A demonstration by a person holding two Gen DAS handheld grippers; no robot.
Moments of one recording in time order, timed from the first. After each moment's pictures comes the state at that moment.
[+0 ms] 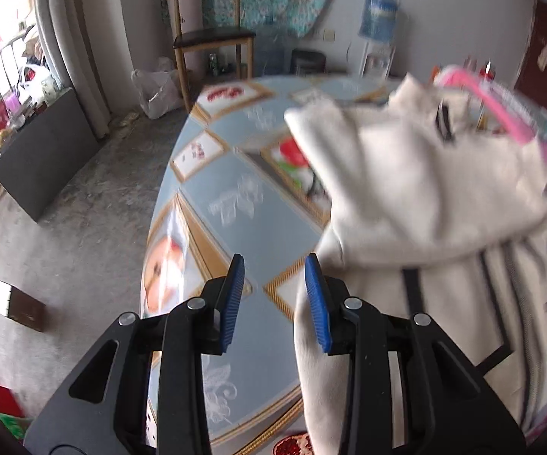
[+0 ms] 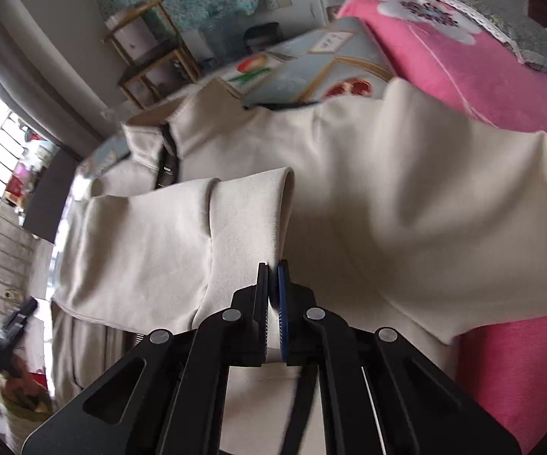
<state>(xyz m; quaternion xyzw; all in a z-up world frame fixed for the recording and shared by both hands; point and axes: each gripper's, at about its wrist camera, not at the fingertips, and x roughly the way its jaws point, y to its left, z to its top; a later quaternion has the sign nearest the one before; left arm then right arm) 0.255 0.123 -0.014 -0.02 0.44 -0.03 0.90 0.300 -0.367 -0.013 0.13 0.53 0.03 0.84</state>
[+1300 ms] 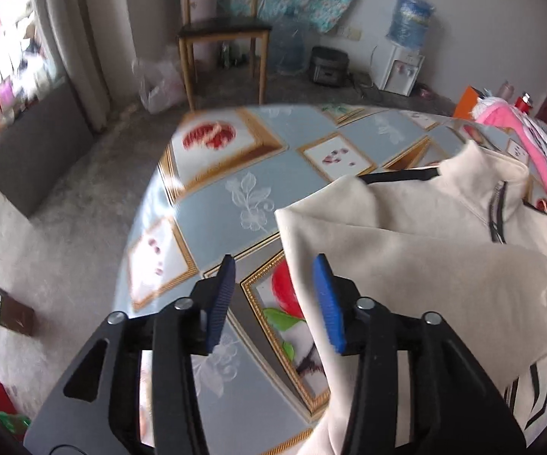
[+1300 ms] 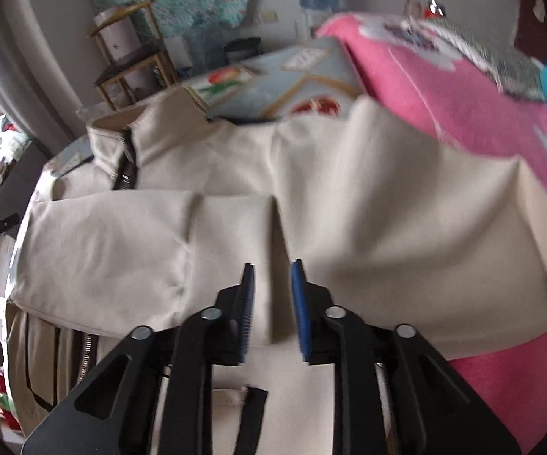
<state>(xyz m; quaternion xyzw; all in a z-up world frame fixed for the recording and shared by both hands) 0.404 0.099 -0.011 -0.03 0.46 0.01 0.89 0.301 -0.372 -0.006 0.07 0.49 0.00 0.87</state>
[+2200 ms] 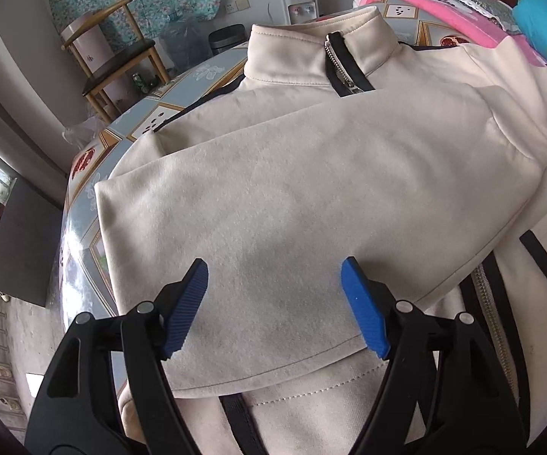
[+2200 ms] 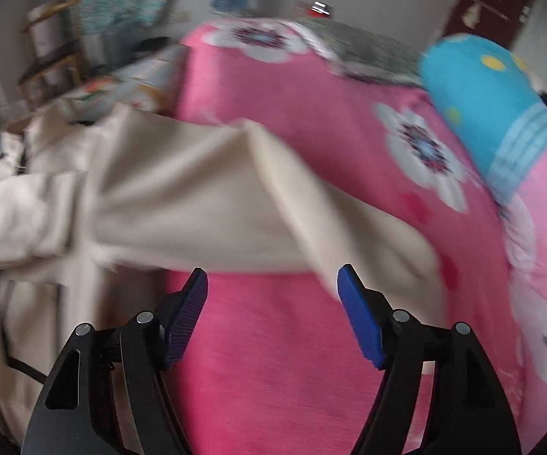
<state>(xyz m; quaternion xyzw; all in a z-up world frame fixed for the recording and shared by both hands) 0.335 -0.064 -0.049 0.16 0.48 -0.10 0.85 0.192 -0.527 0.041 -0.01 0.51 -0.20 0.84</state>
